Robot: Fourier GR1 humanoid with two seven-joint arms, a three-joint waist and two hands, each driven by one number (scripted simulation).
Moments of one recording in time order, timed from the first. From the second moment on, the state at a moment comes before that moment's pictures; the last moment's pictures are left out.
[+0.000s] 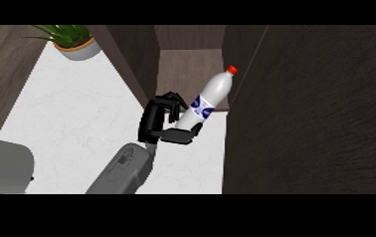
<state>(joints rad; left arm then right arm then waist) -0.42 0.00 -0.37 -0.94 0.30 0.30 -0.49 1.04 -0.31 0.35 -2.50 -0.05 0.24 -0.43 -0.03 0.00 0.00</state>
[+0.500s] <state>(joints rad) -0.71 0.00 -0.40 -0.75 0.43 0.46 -0.38 1.08 -0.33 0.28 -2.49 -0.06 0.29 -0.51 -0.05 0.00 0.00</state>
